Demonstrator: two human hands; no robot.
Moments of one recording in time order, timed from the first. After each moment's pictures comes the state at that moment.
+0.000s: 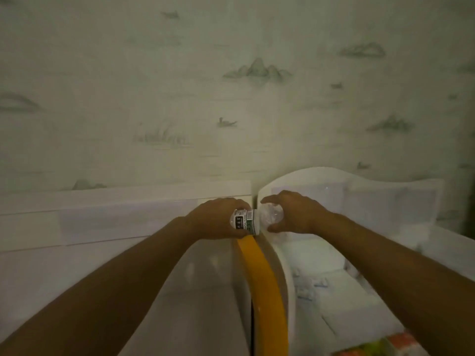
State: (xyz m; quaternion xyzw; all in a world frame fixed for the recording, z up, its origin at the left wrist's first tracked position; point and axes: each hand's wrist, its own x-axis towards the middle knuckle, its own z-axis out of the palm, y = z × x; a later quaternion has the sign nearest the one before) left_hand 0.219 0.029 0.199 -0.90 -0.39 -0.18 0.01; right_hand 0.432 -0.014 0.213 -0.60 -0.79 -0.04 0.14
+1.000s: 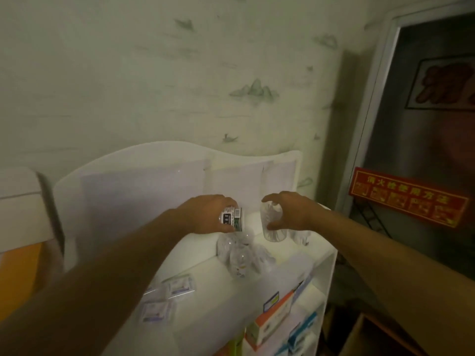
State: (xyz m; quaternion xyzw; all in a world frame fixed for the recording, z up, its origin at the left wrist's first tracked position) left_hand 0.594 0.137 0.131 -0.97 -0.22 -0.10 -0.04; right_hand 0.799 -0.001 0.147 -0.78 -0.62 0.00 0.10
